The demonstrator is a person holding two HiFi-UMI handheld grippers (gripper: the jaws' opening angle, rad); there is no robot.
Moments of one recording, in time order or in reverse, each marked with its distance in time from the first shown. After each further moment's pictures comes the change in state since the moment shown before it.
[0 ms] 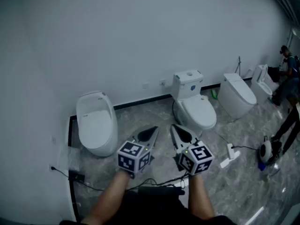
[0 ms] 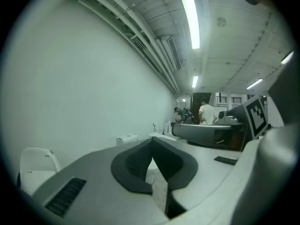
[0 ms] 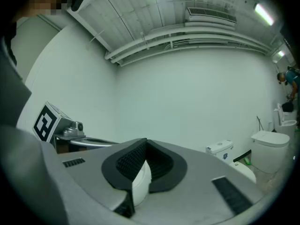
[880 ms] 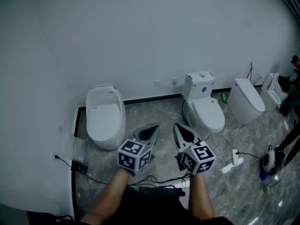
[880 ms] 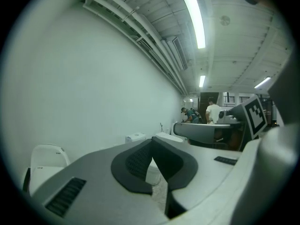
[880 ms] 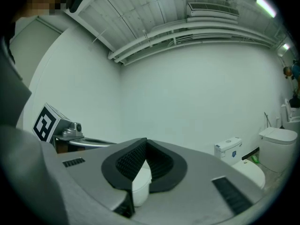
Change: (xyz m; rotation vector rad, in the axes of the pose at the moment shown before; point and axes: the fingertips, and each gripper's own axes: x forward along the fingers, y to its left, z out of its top) left arm -0.030 0.024 -0.008 -0.023 0.000 0.091; right arm 0.016 0.027 -0.006 0.017 0.019 0.078
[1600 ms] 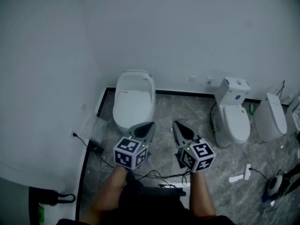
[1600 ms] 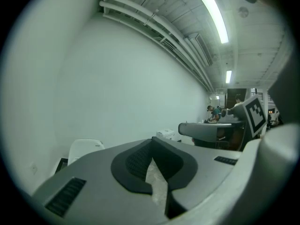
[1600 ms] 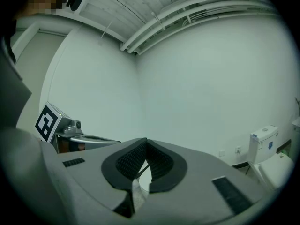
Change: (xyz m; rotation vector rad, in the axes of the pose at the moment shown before) left arm -0.106 0.143 -0.022 -0.083 0.035 0.305; right arm 0.116 0.118 -0.033 0.008 0.119 0.272
